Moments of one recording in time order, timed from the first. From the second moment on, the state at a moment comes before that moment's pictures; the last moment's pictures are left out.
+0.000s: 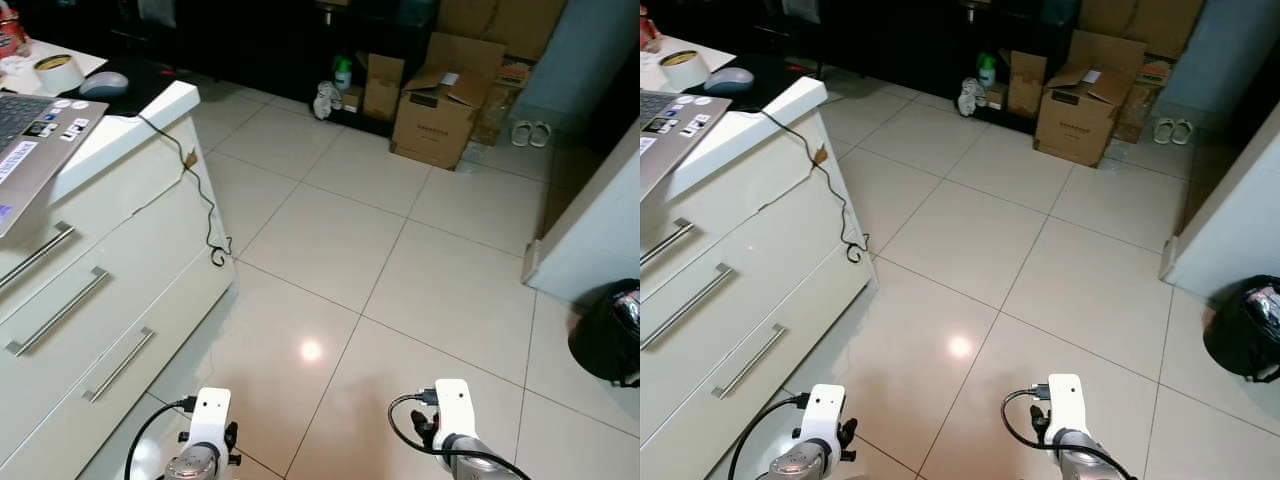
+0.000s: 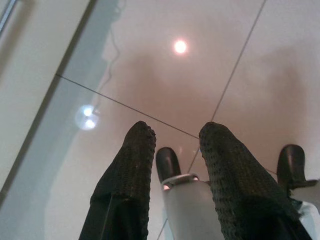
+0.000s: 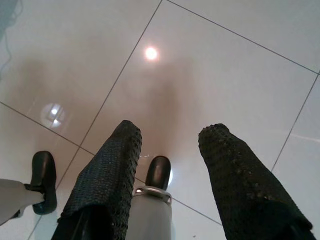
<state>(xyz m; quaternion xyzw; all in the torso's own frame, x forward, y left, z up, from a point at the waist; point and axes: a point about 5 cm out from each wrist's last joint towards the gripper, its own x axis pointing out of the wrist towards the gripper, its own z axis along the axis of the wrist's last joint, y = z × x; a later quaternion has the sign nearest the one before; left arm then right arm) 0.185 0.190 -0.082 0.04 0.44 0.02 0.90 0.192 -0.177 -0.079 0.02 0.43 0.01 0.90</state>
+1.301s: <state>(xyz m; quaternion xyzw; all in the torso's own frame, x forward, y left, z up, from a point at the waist) 0.185 0.191 -0.080 0.01 0.42 0.02 0.91 0.189 -0.175 -0.081 0.02 0.43 0.02 0.90</state>
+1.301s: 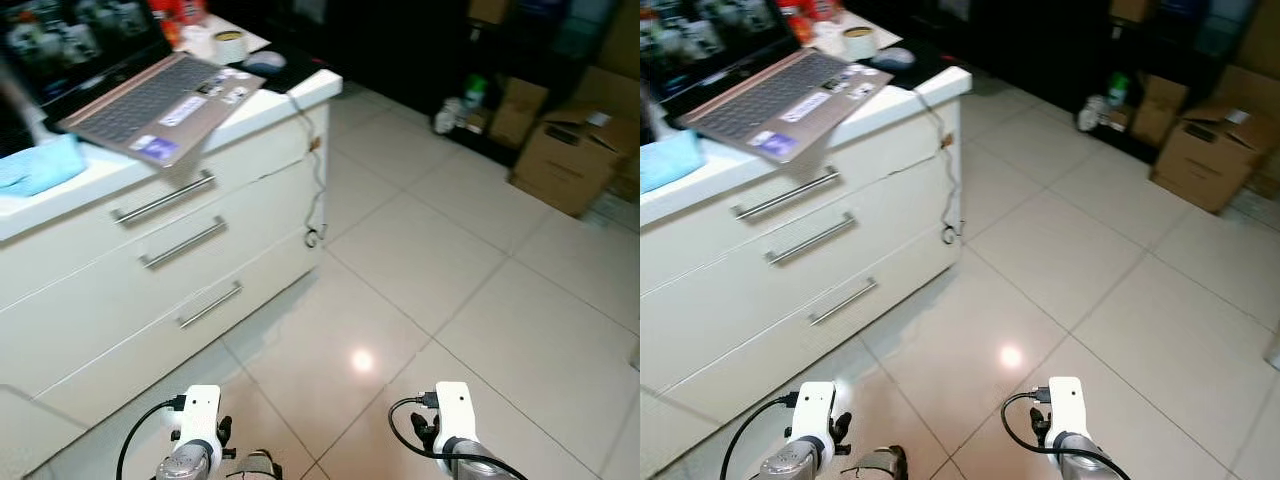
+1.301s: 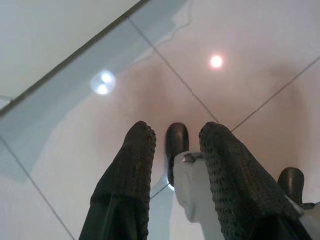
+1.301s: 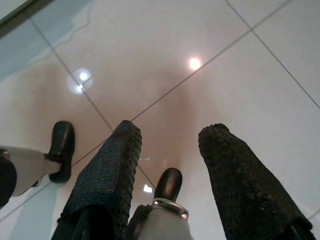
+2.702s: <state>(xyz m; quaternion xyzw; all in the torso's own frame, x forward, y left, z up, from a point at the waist) 0.187 0.190 -0.080 0.01 0.42 0.02 0.91 0.184 -0.165 -0.084 0.02 0.43 0.04 0.90</state>
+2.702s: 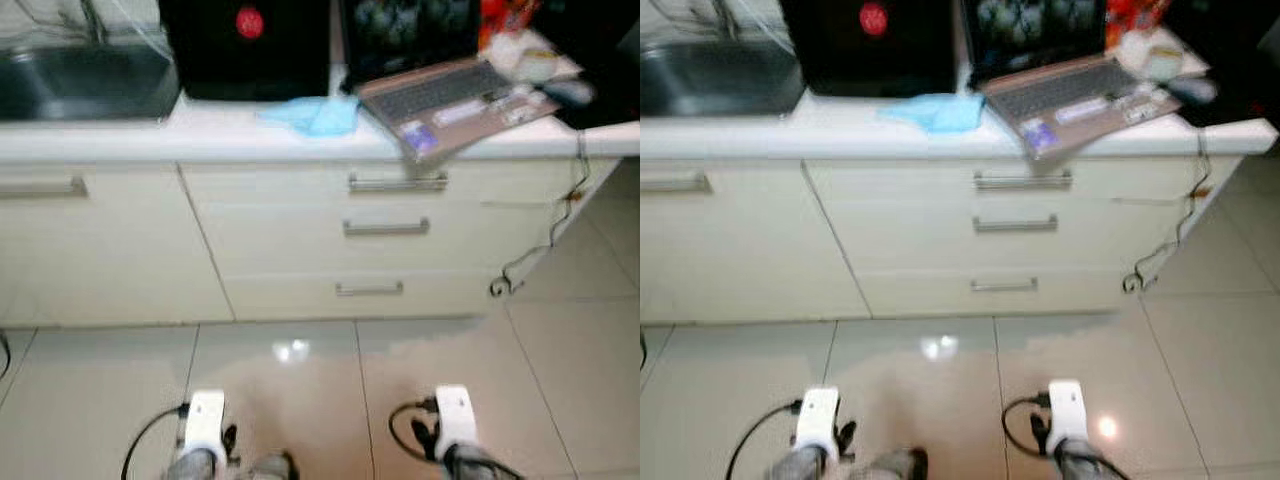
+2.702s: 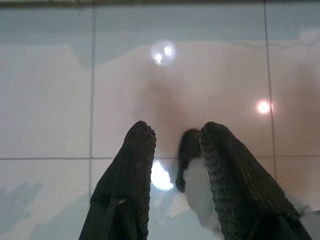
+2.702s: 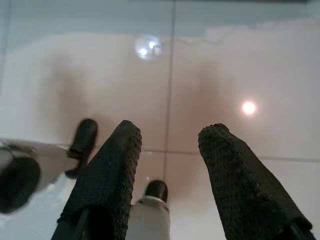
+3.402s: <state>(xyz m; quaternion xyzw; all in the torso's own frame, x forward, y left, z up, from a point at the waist) 0.176 0.191 -0.086 0.01 0.44 0.02 0.90 0.186 -0.163 -0.083 0.03 0.43 0.04 0.90</state>
